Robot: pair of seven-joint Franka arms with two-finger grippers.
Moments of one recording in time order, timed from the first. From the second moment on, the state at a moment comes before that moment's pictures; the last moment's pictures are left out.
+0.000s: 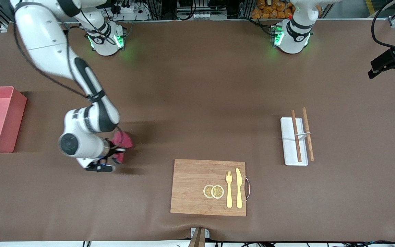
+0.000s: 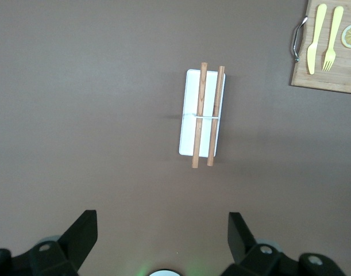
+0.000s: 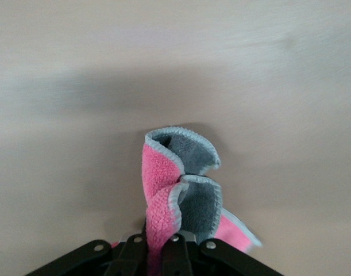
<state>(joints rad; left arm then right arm) 0.08 -0.05 -0.08 -1.50 -0.01 1.45 -0.07 0.22 0.66 0.05 -1.64 0.11 2.18 0.30</state>
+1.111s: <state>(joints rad) 0.09 -0.04 -0.08 -1.50 -0.01 1.45 -0.07 -0.27 0.37 0.00 -1.57 -0.02 1.69 -0.39</state>
